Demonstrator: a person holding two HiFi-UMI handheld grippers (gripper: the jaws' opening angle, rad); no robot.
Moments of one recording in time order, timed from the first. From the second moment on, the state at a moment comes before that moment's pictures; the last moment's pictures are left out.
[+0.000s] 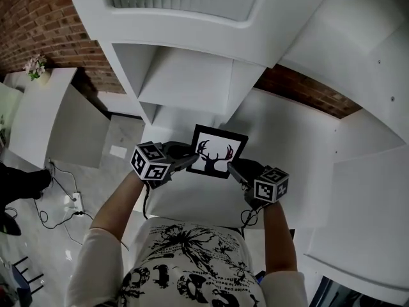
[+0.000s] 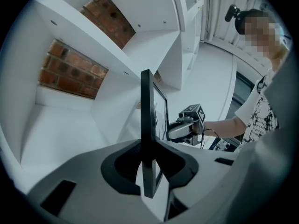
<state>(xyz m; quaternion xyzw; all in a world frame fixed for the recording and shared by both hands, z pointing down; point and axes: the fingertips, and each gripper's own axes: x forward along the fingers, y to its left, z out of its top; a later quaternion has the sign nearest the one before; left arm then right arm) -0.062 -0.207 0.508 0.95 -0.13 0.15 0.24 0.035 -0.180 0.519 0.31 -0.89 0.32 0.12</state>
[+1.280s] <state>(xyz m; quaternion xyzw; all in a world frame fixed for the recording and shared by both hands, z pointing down) -0.085 -0.301 0.566 0.94 -0.21 0.24 0.11 0.018 -0.277 0.579 0.40 -0.85 0.22 0.25</state>
